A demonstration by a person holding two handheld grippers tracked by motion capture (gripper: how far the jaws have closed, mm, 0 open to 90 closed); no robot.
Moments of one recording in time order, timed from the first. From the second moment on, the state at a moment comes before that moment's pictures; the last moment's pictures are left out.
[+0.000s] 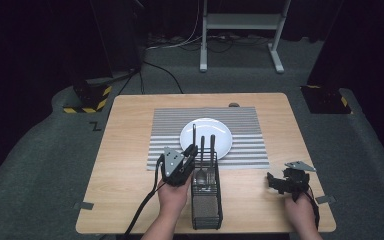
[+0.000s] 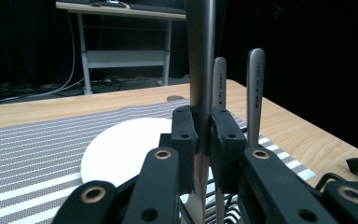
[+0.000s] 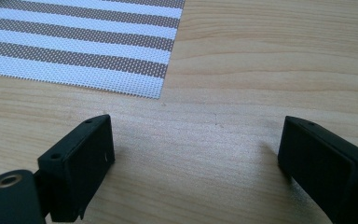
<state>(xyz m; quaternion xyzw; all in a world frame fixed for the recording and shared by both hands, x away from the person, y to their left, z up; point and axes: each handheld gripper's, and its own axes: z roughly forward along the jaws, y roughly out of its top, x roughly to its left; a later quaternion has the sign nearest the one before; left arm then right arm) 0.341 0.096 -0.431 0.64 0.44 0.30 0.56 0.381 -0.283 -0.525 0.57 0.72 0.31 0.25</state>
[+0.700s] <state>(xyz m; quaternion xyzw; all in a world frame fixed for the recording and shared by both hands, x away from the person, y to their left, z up) 0.335 0.091 -0.424 0.62 0.43 0.31 0.57 0.381 -0.283 -0.525 0.57 0.72 0.31 0.25</state>
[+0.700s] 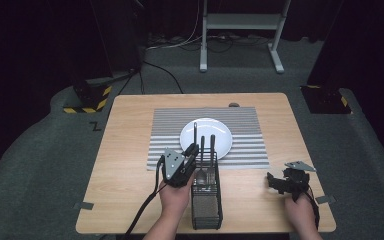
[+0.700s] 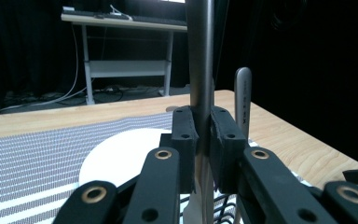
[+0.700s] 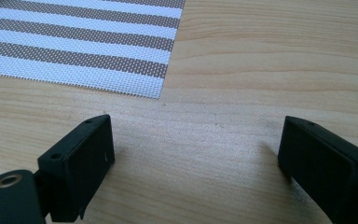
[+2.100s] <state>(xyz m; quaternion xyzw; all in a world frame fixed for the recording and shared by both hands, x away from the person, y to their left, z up) 0.304 0.125 -0.356 0.56 0.37 0.36 0.65 0.381 -0.283 -0.525 0.57 0.72 0.31 0.25</state>
